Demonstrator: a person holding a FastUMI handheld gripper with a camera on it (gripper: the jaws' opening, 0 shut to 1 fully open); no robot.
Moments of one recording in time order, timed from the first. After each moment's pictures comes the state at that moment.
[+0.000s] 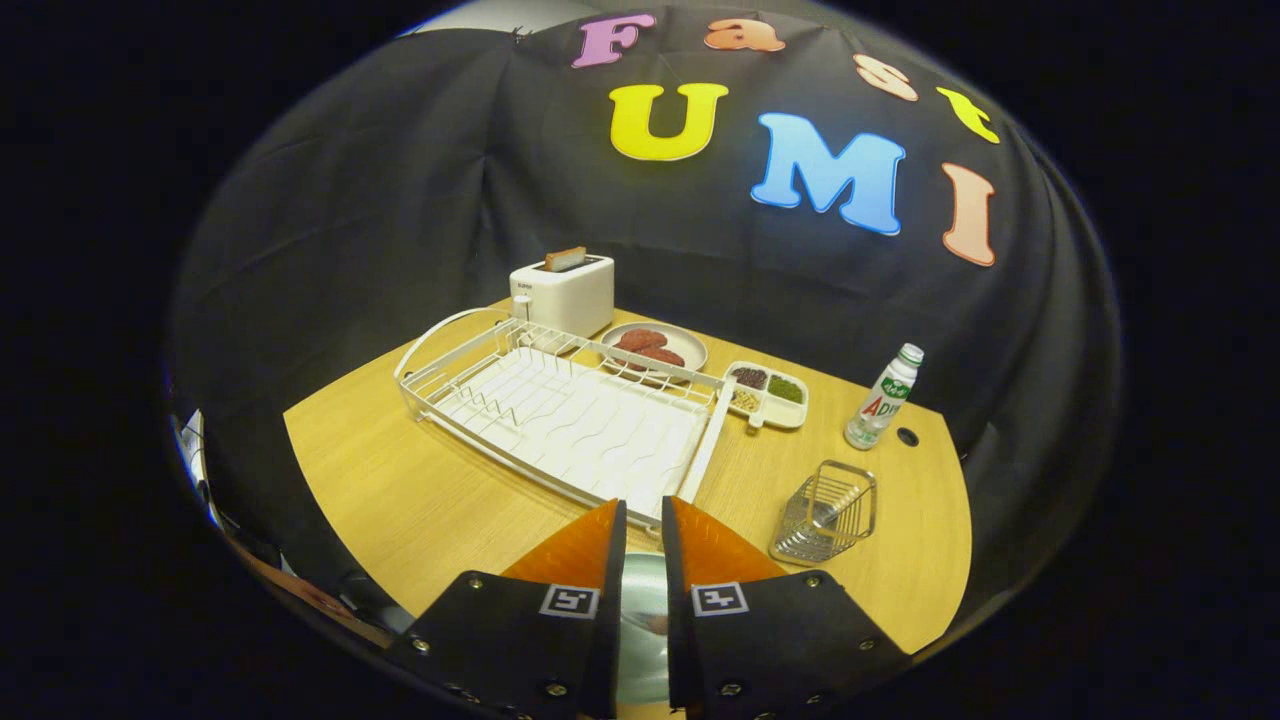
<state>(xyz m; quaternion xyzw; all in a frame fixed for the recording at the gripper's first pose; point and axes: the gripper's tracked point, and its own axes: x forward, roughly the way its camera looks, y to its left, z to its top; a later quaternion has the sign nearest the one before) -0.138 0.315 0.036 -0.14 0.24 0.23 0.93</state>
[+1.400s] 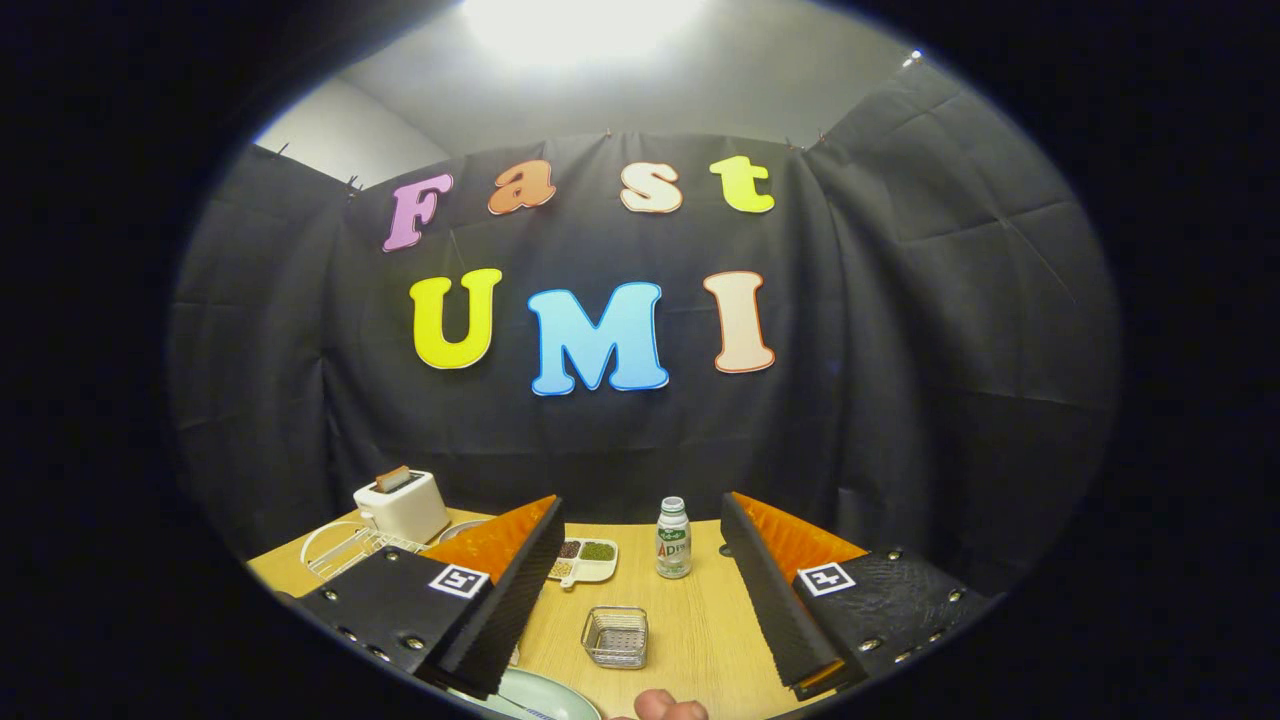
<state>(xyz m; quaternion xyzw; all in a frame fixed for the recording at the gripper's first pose) -0.088 0.119 0.210 0.01 0.01 0.05 1.00</state>
